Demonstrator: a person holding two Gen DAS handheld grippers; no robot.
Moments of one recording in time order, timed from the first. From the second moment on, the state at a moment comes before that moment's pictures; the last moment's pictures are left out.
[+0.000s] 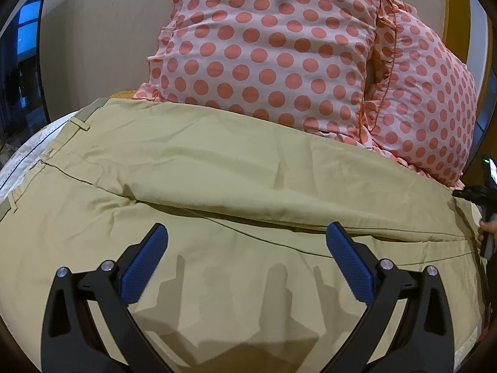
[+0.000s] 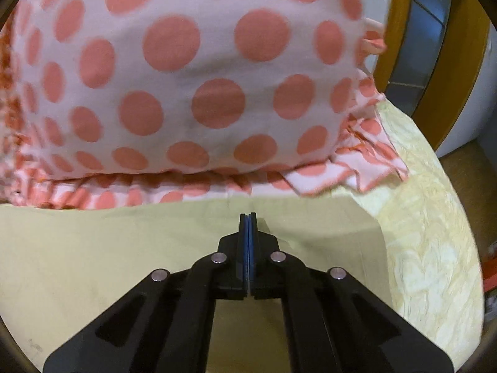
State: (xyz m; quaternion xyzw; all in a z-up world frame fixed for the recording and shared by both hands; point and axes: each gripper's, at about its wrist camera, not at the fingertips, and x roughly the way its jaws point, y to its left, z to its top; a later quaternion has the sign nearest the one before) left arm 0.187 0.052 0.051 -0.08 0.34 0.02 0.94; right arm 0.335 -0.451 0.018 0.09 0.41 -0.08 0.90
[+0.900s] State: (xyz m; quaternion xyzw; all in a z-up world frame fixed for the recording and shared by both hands) left arm 0.193 0.064 0.044 -0.14 0.36 -0.02 0.92; right arm 0.364 -0.474 0.008 0.26 0.39 -0.27 0.84
